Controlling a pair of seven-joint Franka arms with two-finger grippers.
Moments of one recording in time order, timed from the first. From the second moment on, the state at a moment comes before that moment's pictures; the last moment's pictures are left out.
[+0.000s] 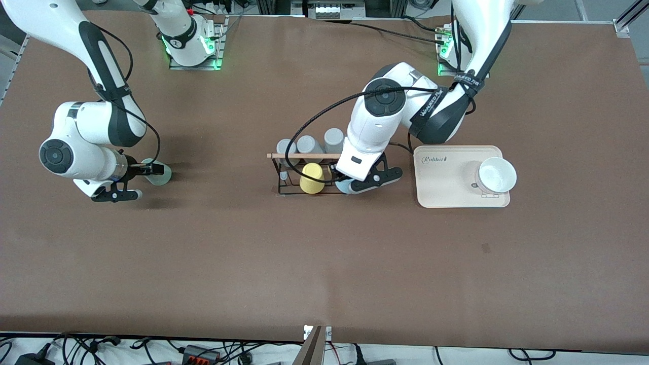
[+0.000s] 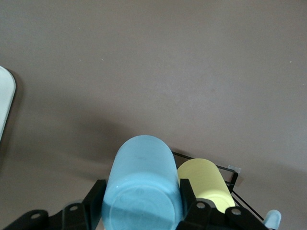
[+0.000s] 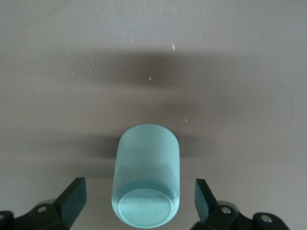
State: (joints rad) left arm -0.41 0.55 -0.30 -1.46 0.08 2.08 -1.07; right arm -0.03 0.38 -0.01 -2.05 -0.06 2.17 -0.06
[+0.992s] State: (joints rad) left arm -0.46 0.60 -0.30 -1.46 0.09 2.12 -1.08; right arm -0.04 0.41 -0.01 -2.06 -0.06 2.17 -0.08
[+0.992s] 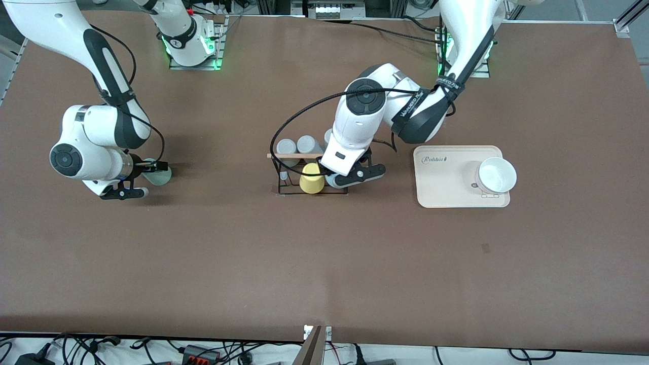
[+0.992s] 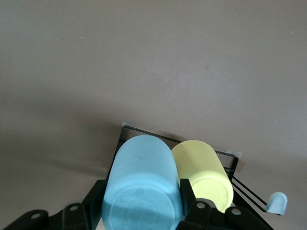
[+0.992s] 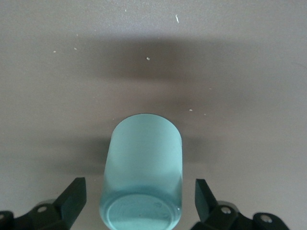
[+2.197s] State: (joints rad) left arm -0.47 0.63 -0.29 -1.45 0.14 2.13 -1.07; right arm -0.04 0.41 -0.01 -2.04 -0.06 2.15 -0.08
